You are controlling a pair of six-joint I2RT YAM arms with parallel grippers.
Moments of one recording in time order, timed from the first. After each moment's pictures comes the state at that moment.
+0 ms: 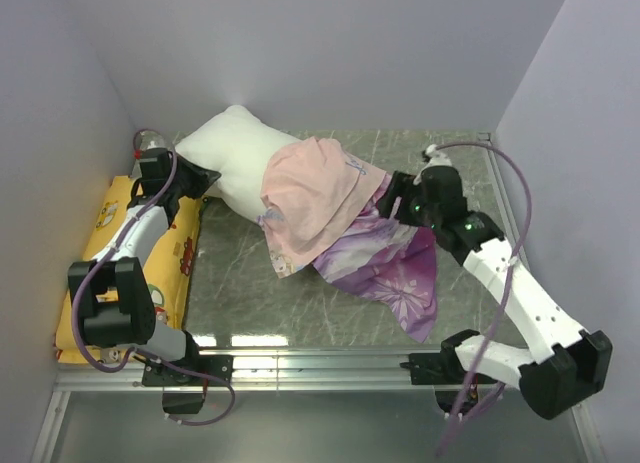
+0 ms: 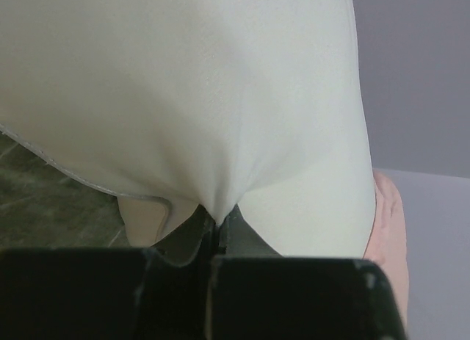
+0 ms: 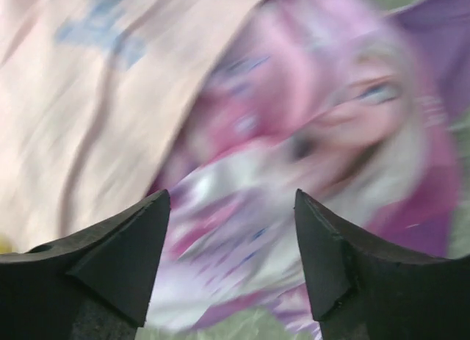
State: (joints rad) left arm 0.10 1.47 0.99 0.00 0.30 -0.94; right arm 0.32 1.13 1.04 -0.50 0.02 0.53
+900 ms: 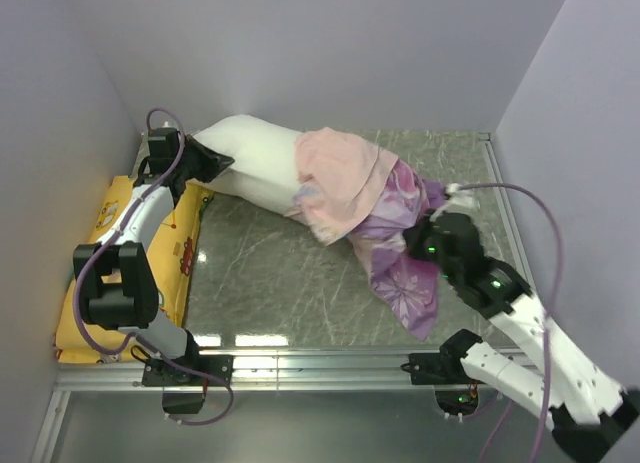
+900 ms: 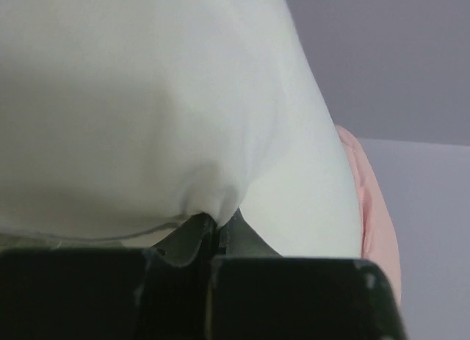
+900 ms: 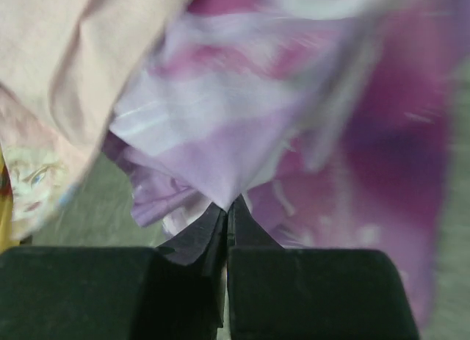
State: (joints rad) left arm 0.04 1.57 1.17 -0.10 0.35 -0.95; right arm 0.65 0.80 0.85 -0.57 0.33 0.62
